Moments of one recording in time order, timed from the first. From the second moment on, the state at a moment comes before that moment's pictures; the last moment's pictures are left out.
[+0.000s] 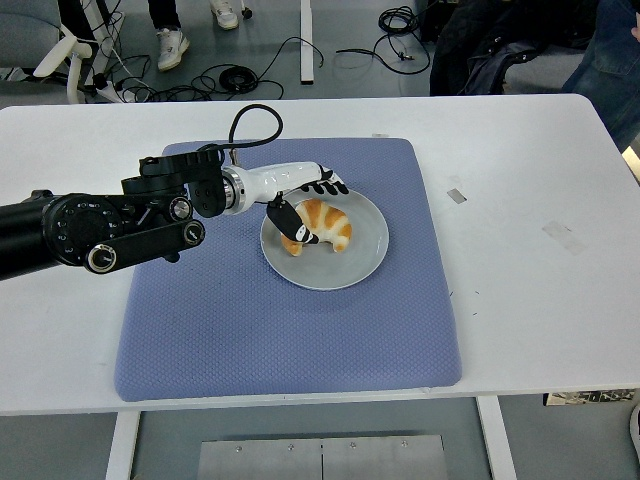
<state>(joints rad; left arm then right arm) -1.28 0.26 0.10 -1.09 0.98 0.03 0.06 -0.10 0.00 -0.08 0.15 -0.13 -0.06 0.20</state>
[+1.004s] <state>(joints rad) -1.28 0.26 0.11 -1.09 1.03 0.02 0.06 -0.10 0.00 -0.08 0.15 -0.13 -0.06 0.20</state>
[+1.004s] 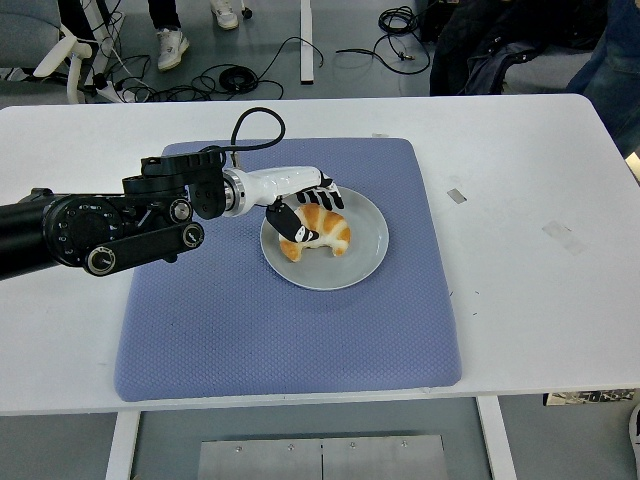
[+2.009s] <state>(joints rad) -1.30 0.27 0.12 -1.08 1.01 0.01 0.06 -0.10 0.00 -0.08 0.15 -0.13 -0.06 0.20</state>
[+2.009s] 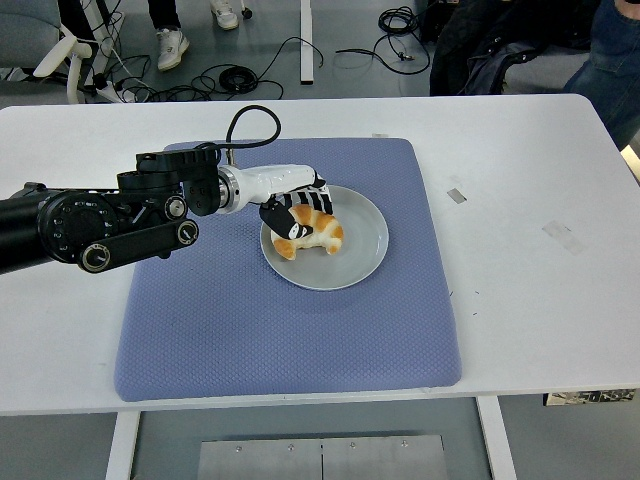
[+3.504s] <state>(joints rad) -1.29 0.53 0.17 -0.99 0.97 -0.01 -0.03 -0.10 0.00 -0.08 0.15 -0.13 -0.06 0.20</state>
